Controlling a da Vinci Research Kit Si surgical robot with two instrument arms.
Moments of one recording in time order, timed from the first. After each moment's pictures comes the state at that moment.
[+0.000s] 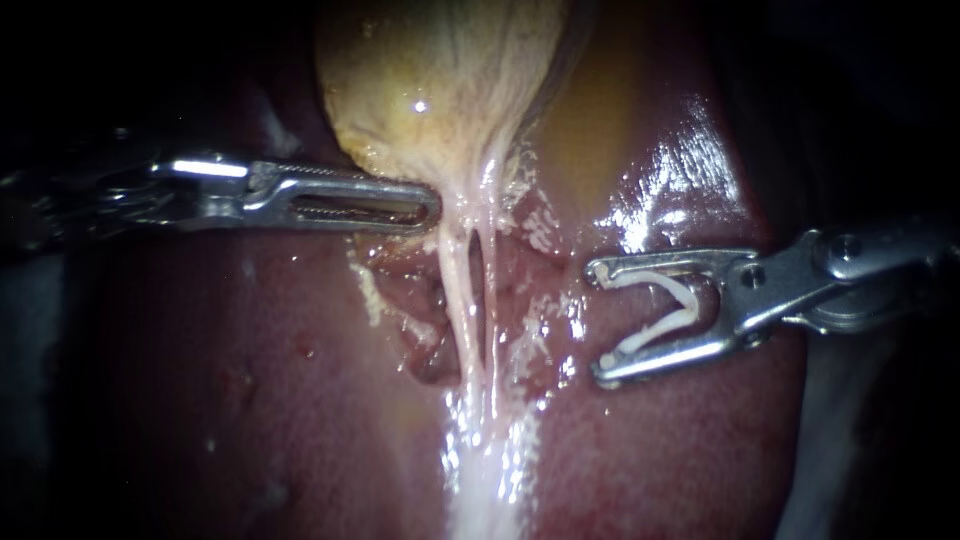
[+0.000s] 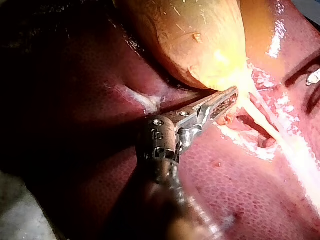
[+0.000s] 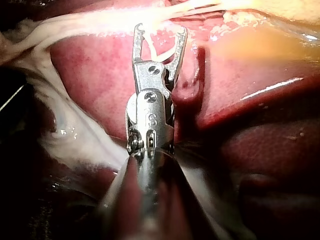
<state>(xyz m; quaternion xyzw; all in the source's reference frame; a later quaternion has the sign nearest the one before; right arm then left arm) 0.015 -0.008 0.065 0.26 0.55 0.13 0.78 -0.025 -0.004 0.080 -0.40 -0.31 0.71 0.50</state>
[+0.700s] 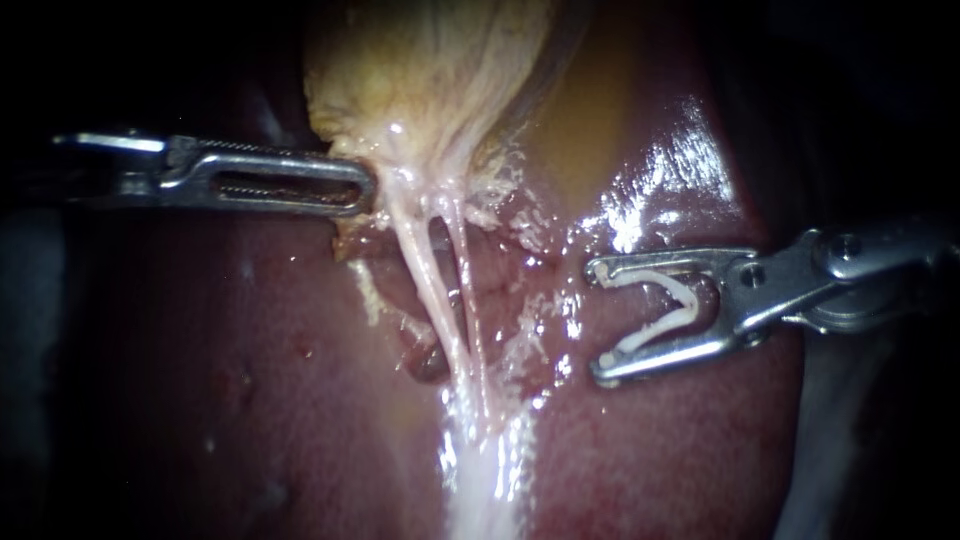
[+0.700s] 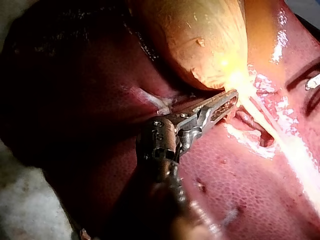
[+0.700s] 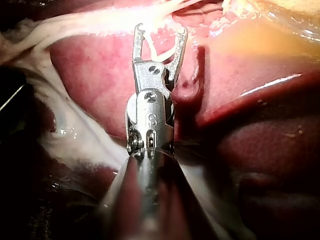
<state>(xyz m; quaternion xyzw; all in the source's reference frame) 0.015 -0.008 0.065 0.26 0.55 0.13 0.78 -0.021 -0.001 0.074 -0.39 -0.32 0.70 0.51</state>
